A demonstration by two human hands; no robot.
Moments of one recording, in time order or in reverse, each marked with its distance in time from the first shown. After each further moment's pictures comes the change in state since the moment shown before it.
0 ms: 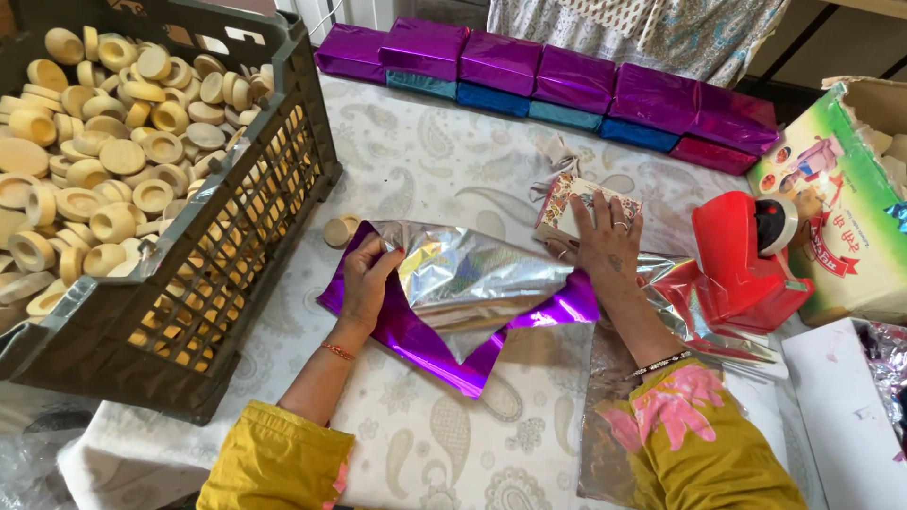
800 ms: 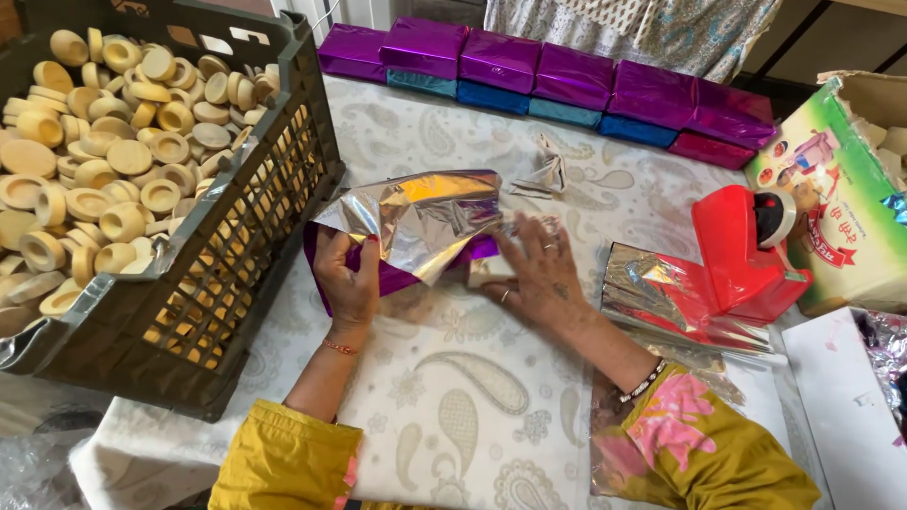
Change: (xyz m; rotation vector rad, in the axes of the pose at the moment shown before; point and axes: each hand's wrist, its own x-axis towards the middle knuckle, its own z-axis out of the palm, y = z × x) left_hand -0.006 0.041 -0.005 0.354 0.331 0.525; right_hand -0.032 -0.084 -0.120 0.439 -0.110 -0.345
